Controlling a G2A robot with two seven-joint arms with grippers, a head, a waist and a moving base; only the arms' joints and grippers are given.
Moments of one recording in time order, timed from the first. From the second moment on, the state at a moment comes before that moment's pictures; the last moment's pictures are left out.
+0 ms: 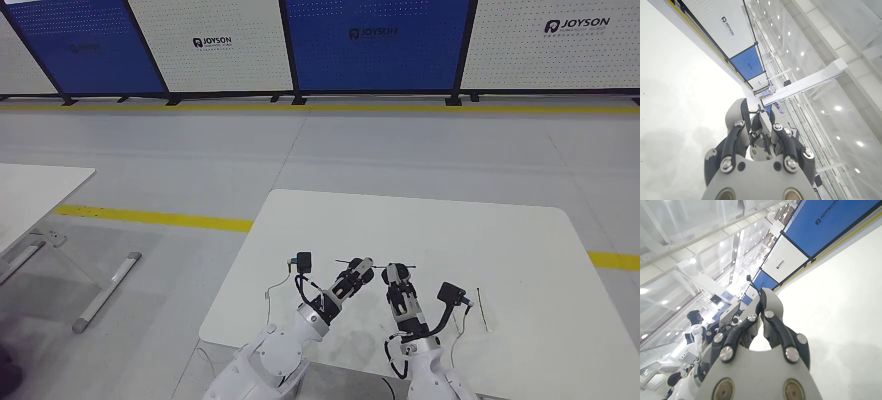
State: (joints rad) left arm 1.56 -1.24 -1.10 -1.69 0.02 -0.26 -0.04; right arm -1.55 -1.46 1.01 -1.55 -0.58 -0.21 -0.28
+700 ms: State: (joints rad) left arm 1.56 -1.24 -1.10 -1.69 0.02 -0.26 -0.04; right arm -1.56 -1.47 1.01 -1.54 -0.58 -0.21 -0.29
